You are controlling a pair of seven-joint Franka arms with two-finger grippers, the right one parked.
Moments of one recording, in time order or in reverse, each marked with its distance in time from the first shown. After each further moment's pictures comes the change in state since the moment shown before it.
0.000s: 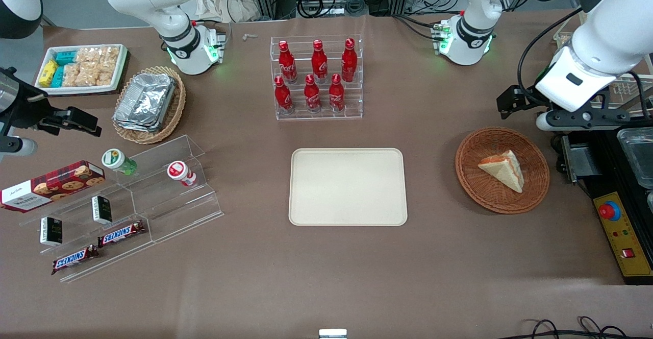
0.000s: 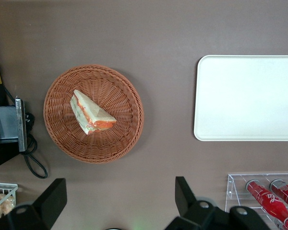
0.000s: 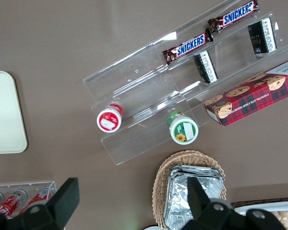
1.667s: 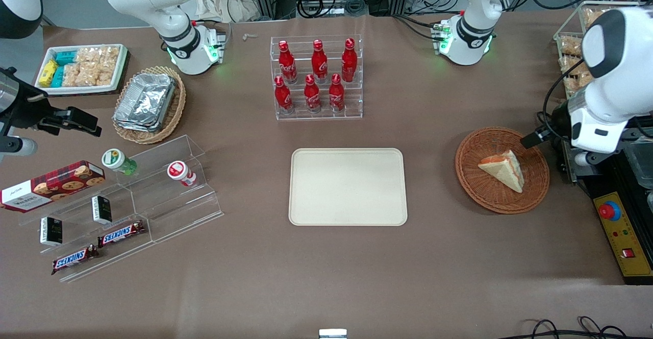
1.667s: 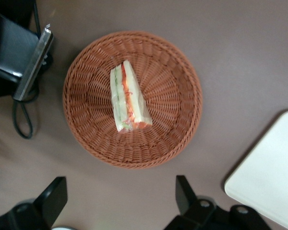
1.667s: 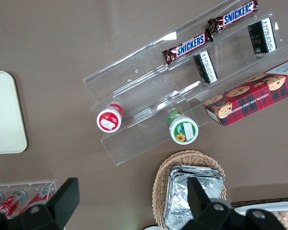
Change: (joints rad) arm 0.011 -0.040 0.200 -0.441 0.005 0.346 -0.344
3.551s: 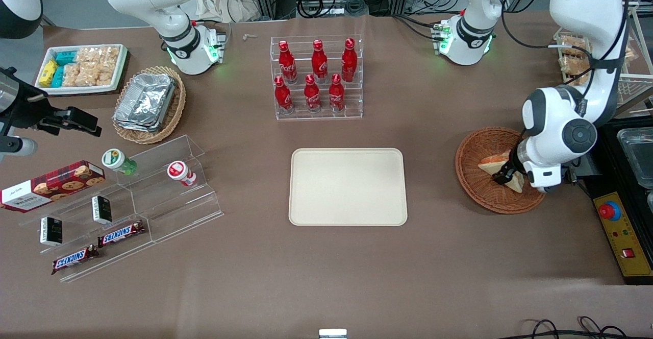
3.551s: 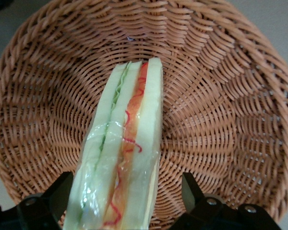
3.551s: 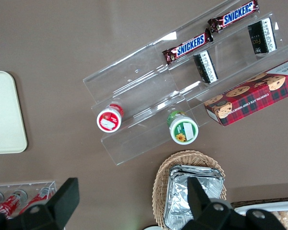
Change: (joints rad) arm -0.002 0.335 0.026 -0.176 0.000 0.453 -0.336
